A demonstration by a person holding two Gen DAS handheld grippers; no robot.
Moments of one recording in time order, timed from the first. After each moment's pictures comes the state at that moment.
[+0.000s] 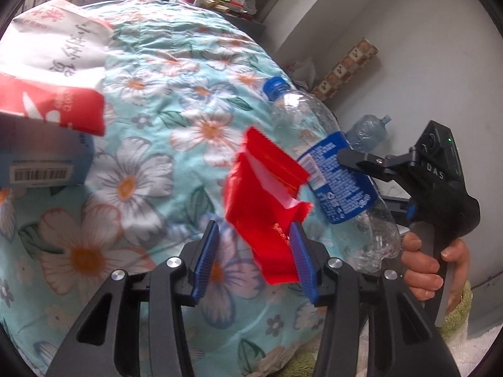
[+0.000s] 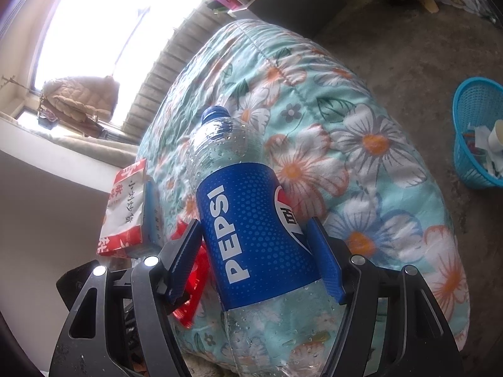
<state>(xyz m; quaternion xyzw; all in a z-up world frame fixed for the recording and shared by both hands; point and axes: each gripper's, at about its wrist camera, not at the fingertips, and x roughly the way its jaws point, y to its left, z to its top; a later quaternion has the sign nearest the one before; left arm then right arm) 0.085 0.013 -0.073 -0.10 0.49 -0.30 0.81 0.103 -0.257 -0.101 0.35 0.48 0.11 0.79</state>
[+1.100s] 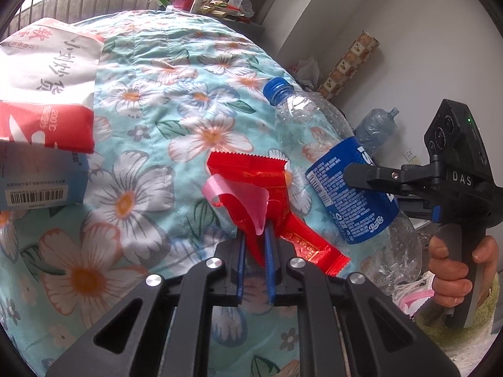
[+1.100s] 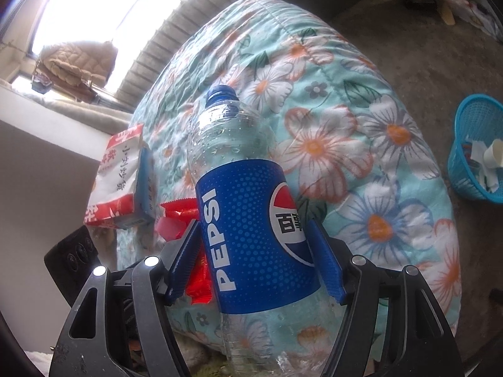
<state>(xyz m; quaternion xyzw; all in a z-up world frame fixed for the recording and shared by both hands) 0.094 0.003 -0.077 -0.06 0.48 -0.29 0.82 0.108 -0.224 -0.095 0.28 0.53 0.13 0.79</state>
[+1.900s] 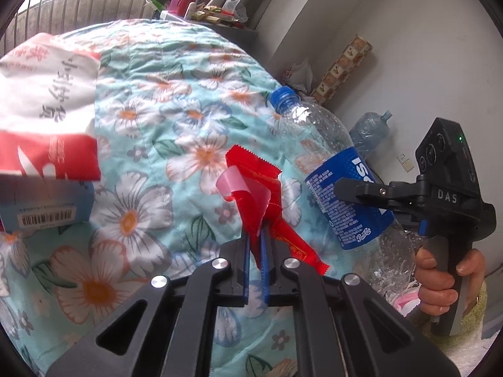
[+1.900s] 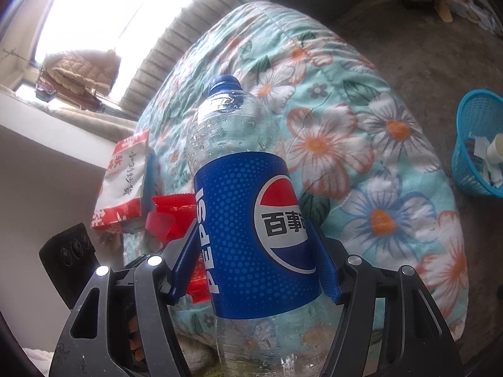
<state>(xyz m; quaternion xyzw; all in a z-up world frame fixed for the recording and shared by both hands) 0.097 0.006 -0.059 -0.07 0.47 -0.30 0.83 0.095 -0.235 -0.094 0.31 0.51 0.13 0.79</state>
